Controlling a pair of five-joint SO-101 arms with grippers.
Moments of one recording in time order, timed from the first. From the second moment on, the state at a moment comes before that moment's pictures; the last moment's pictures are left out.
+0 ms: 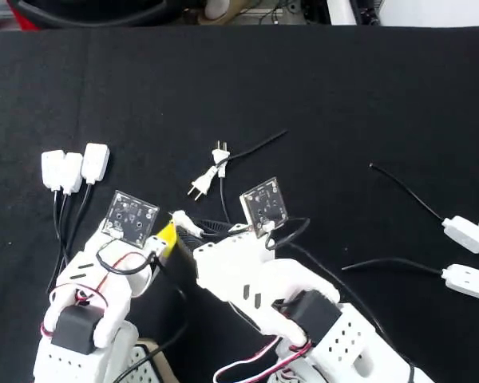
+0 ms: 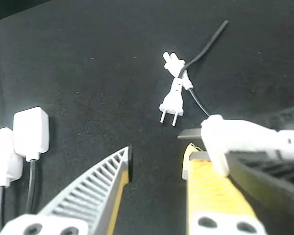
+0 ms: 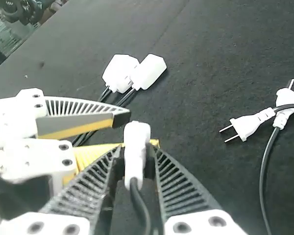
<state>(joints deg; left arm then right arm) 9.8 -104.0 82.0 60.7 -10.3 -47.7 -78.9 77.3 40.7 -23.3</state>
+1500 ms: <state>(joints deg) -21.1 -48.5 56.5 57.1 -5.0 -28.6 -28.0 45.3 58.8 -11.6</state>
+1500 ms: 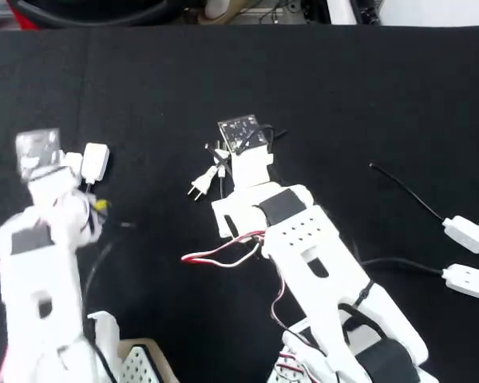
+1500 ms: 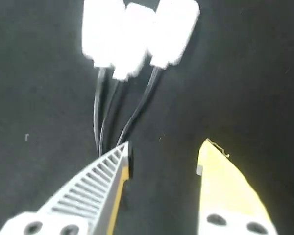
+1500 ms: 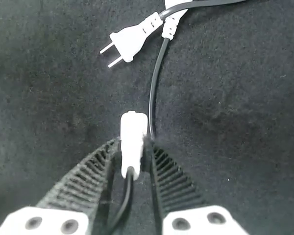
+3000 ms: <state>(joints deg) -19.2 29.0 -6.5 58.4 -2.2 -26.8 -27.1 45.3 57.9 -11.6</state>
